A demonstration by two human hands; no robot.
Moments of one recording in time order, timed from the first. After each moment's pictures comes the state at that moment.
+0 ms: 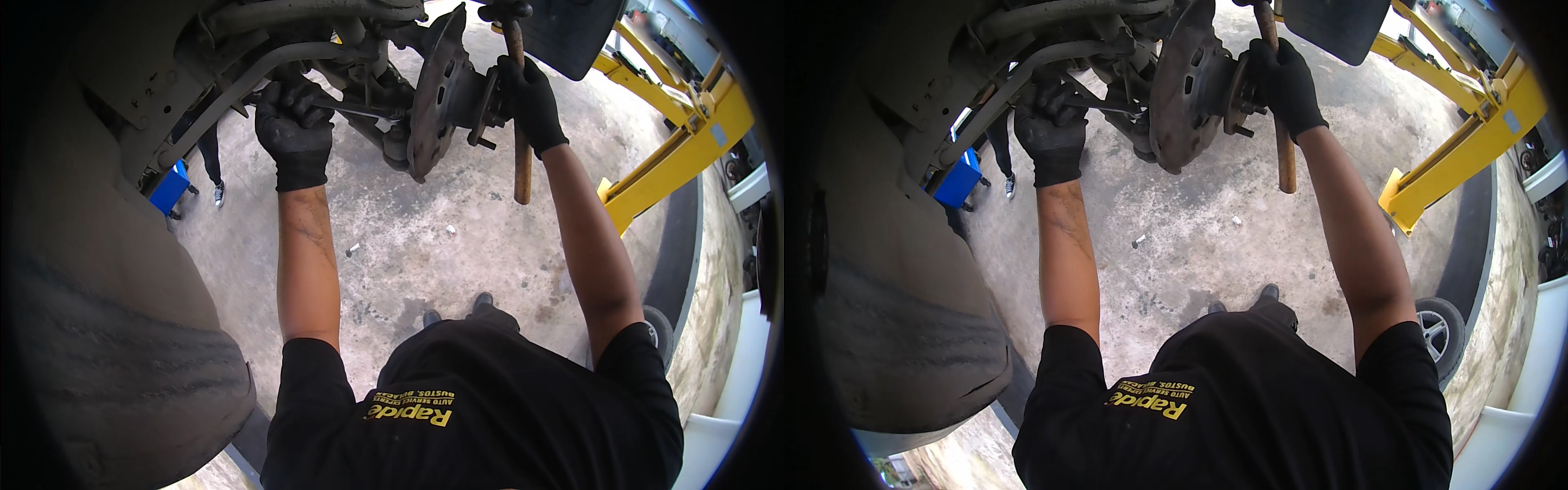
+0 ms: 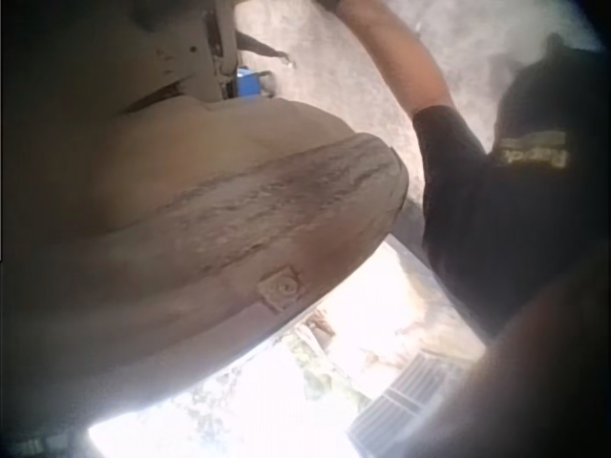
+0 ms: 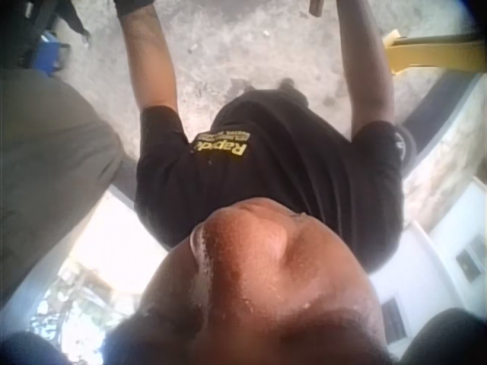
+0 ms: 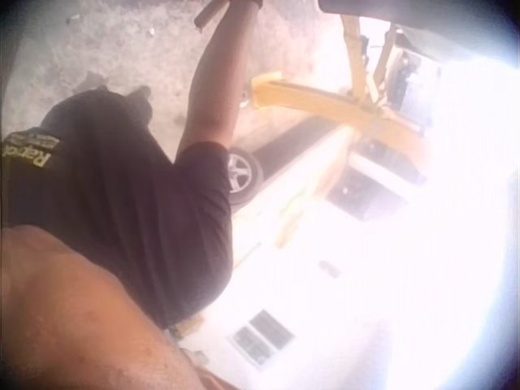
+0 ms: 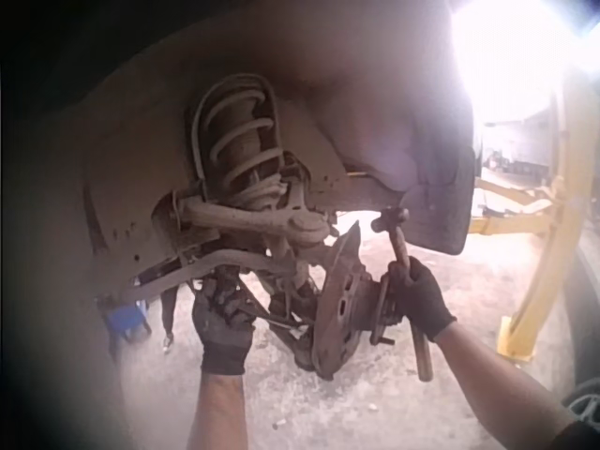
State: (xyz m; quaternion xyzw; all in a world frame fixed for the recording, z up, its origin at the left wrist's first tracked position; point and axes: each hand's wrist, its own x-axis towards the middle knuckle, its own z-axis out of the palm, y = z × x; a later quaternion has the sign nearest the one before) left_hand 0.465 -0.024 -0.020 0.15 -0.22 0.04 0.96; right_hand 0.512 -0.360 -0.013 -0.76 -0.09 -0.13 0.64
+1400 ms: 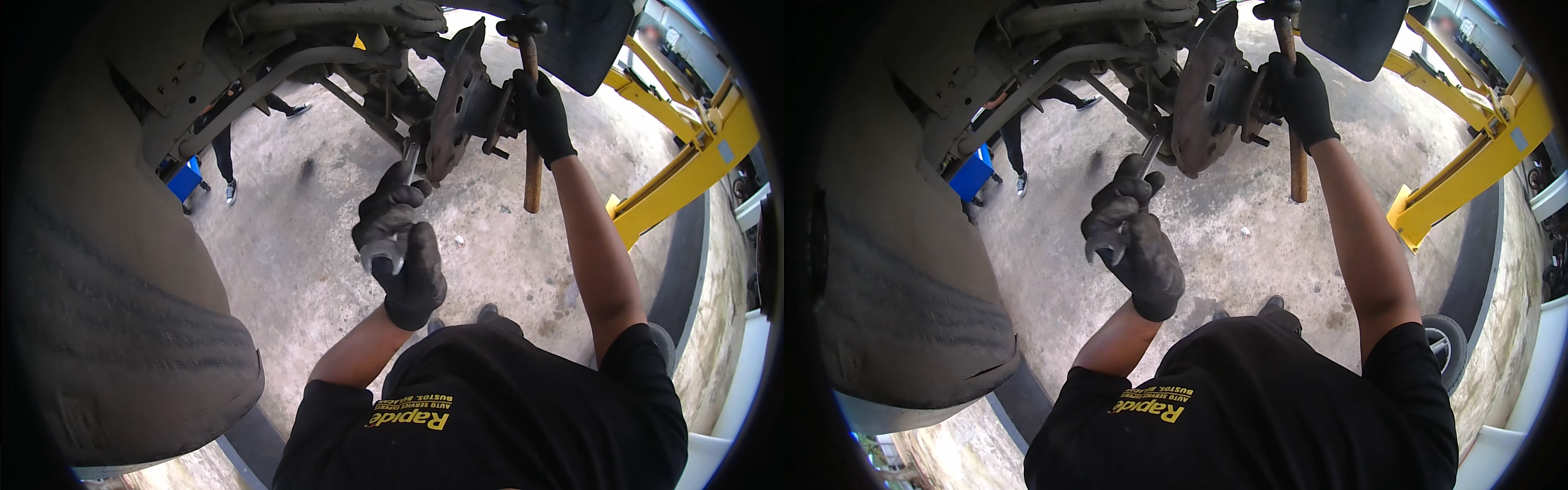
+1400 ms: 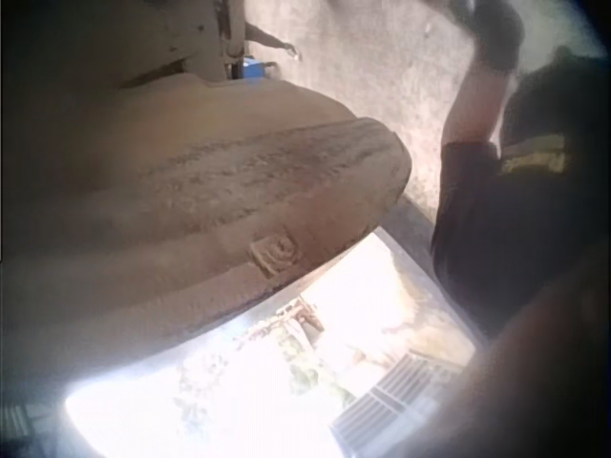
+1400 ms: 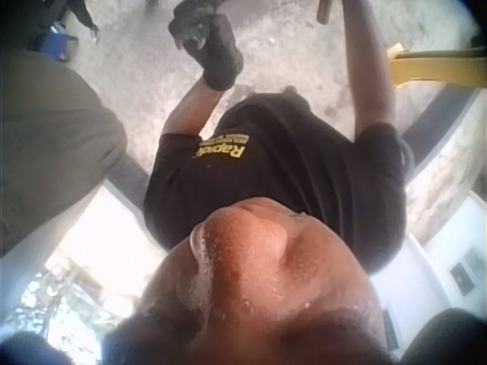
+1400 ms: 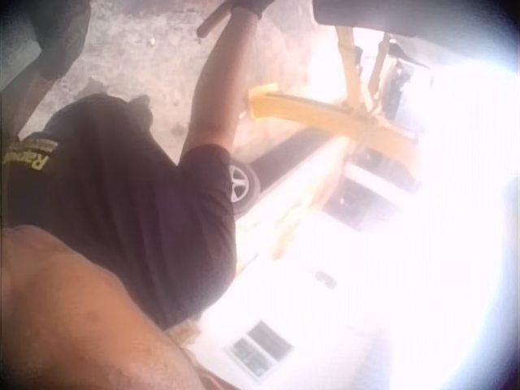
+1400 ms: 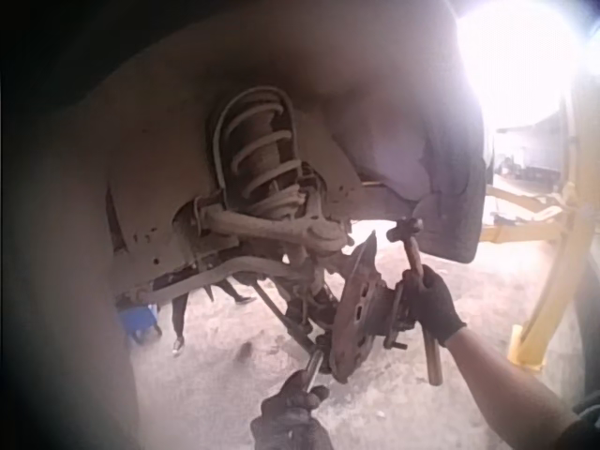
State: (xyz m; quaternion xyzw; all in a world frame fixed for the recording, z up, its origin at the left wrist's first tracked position) left_hand 0.313 -0.180 -0.061 0.51 -0.21 0.49 0.67; right_hand 0.515 -0.360 -0.015 -0.76 -0.09 -0.13 0.64
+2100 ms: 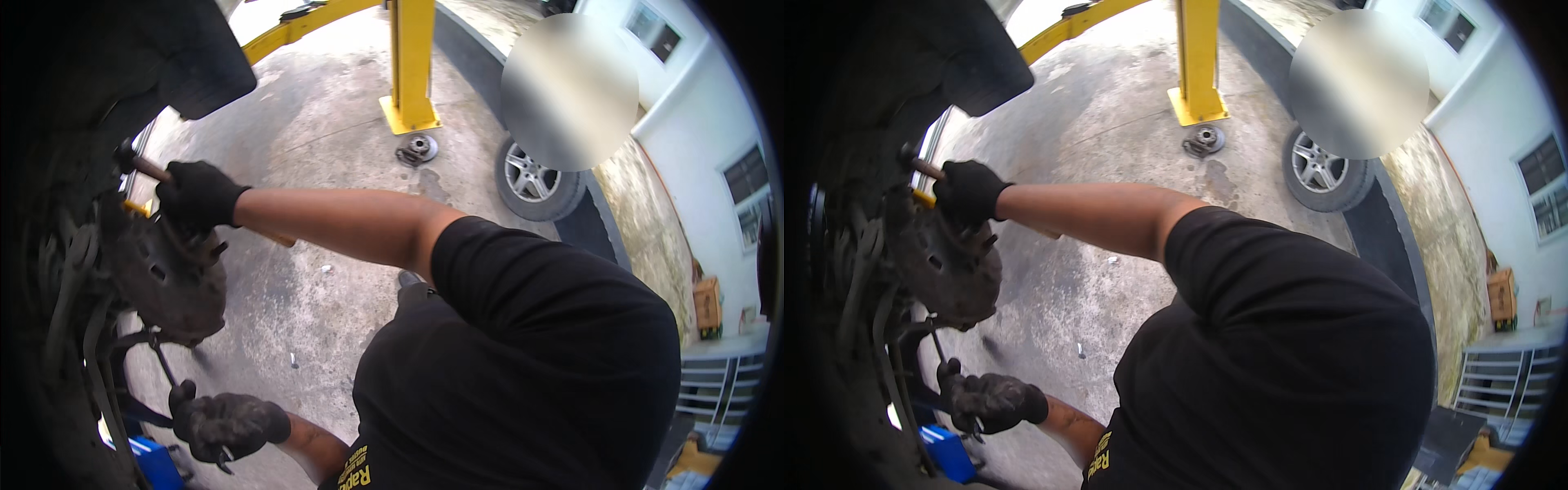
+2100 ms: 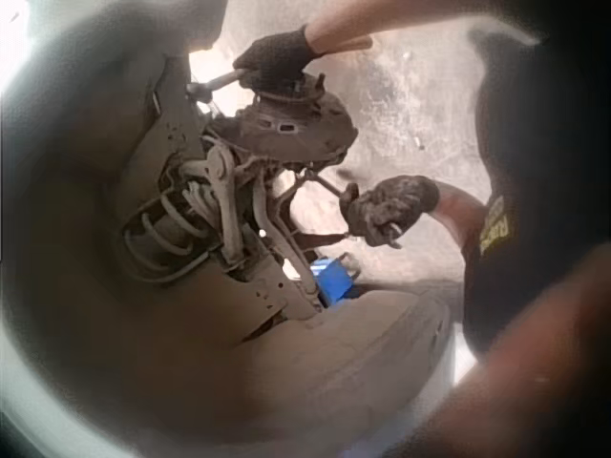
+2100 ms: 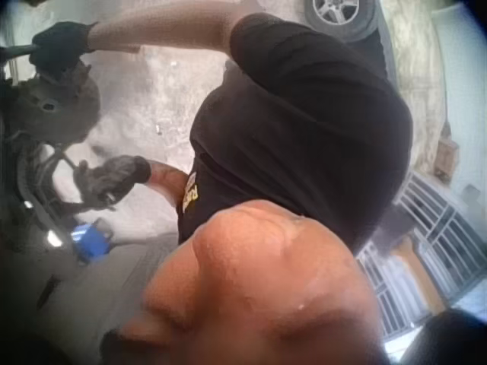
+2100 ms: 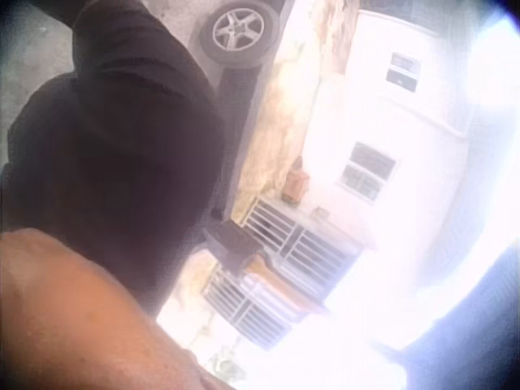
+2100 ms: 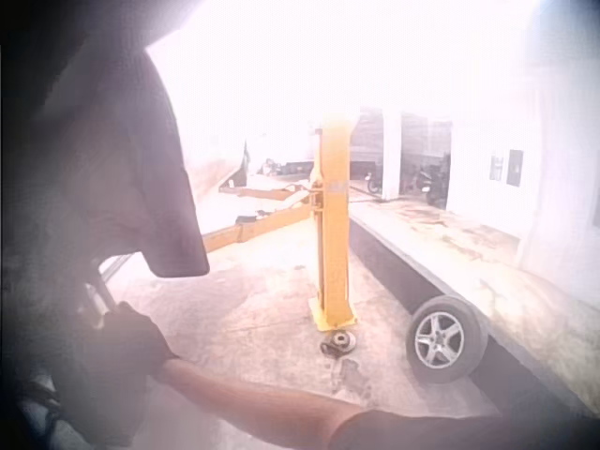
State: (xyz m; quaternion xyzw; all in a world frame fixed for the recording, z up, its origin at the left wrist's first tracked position) left_hand 0.338 -0.151 -0.048 0.60 -0.31 0.60 0.42; right_hand 0.515 -0.358 -0.020 -0.78 -0.04 -0.24 0.58
